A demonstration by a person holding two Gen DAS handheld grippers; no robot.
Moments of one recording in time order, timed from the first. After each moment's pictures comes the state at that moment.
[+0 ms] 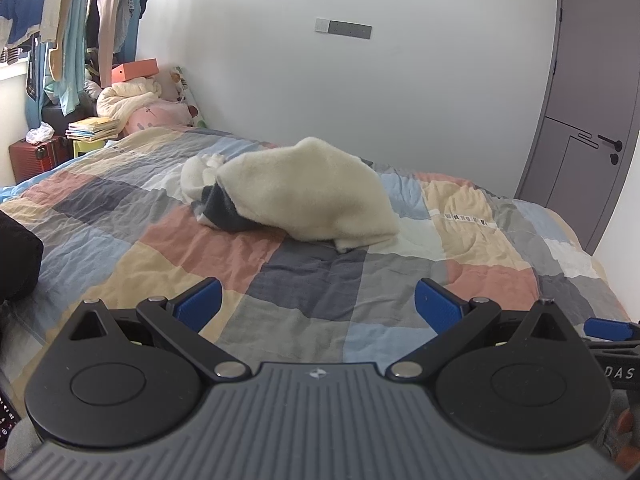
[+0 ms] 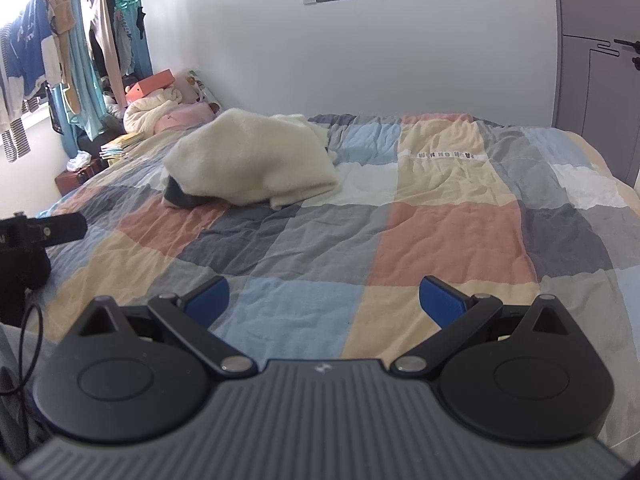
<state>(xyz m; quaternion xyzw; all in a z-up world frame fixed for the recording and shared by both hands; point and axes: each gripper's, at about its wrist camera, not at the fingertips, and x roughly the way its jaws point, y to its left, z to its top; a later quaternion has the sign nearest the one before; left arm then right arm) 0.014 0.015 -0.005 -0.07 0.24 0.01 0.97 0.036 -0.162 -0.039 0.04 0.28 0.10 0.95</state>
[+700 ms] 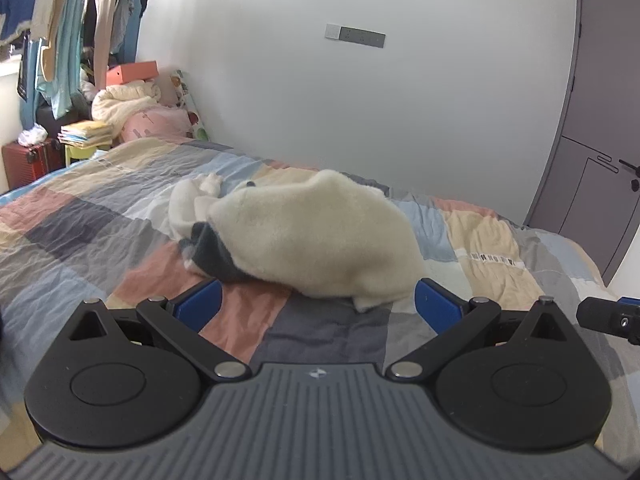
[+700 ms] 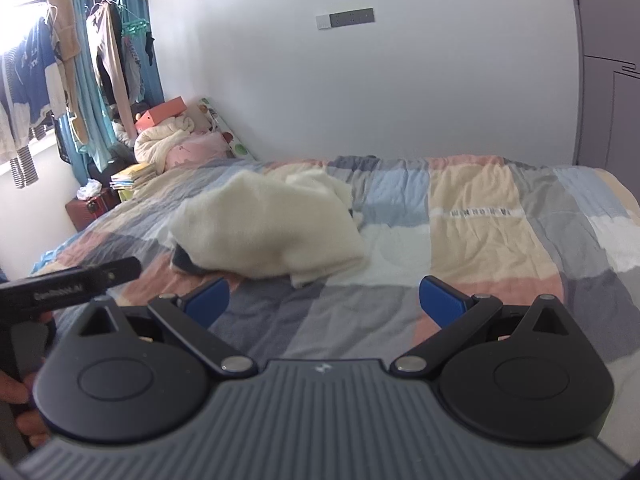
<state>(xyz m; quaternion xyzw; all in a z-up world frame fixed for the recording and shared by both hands) 0.156 0.055 -0.003 -0.09 0.23 0.01 0.97 0.141 -0.134 0.006 0.05 0.25 0.12 0.96</state>
